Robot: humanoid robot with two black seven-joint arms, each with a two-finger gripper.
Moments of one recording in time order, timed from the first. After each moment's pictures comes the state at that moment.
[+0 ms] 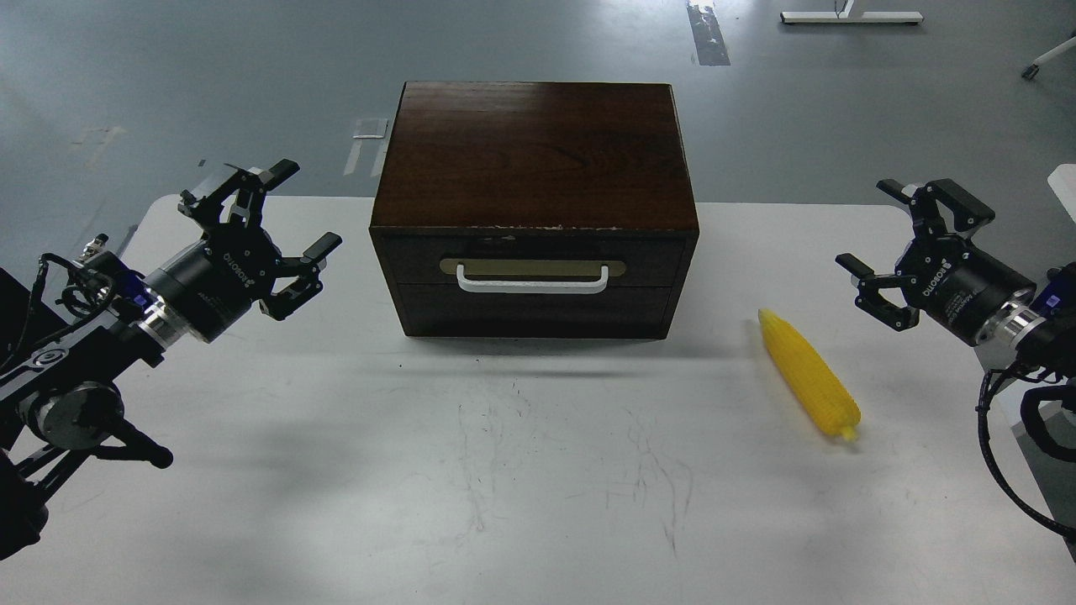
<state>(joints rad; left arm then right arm) -0.40 0.66 -0.85 -1.22 0.37 -0.46 -0.36 0.78 -0.84 0.10 1.00 0.07 0.49 0.49</state>
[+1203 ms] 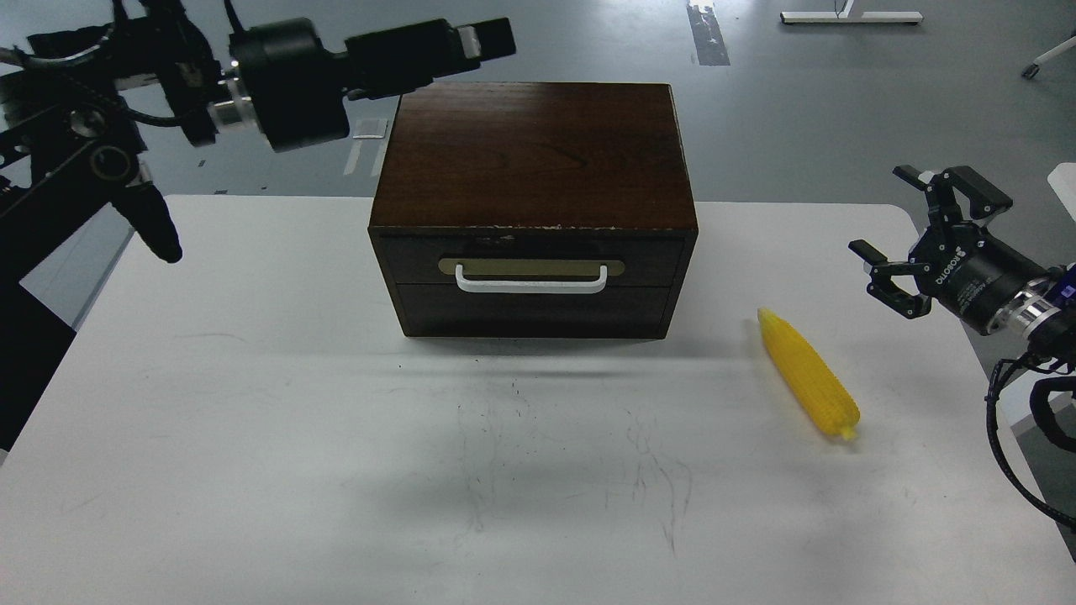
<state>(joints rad) -1.12 0.60 -0.64 -1.39 1.42 -0.49 -0.46 0.78 -0.84 0.13 0.98 0.07 0.49 0.49</state>
